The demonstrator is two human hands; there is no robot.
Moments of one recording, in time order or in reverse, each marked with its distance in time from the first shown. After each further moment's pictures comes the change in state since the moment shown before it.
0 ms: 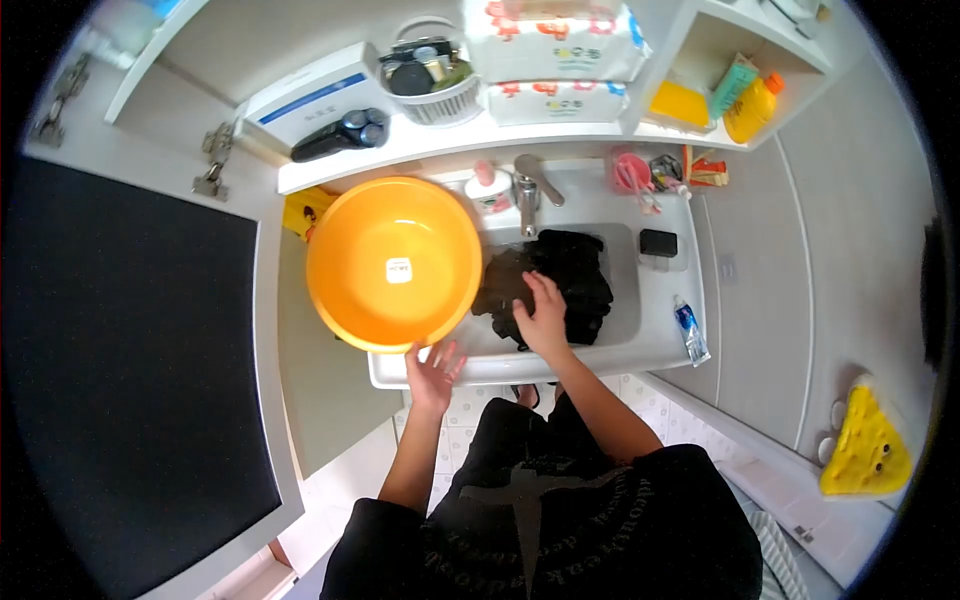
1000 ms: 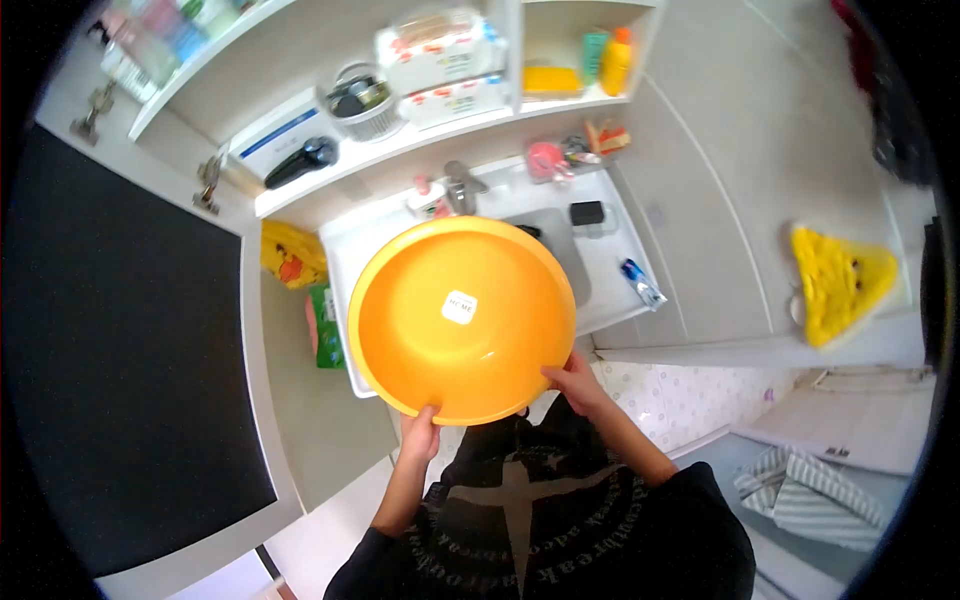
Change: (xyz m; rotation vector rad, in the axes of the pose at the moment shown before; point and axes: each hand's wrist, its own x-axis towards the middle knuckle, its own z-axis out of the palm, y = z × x) left_hand -0.101 -0.028 -0.078 0.300 -0.304 0.044; right_hand -0.187 -0.044 -0.148 0.992 -0.180 0.611
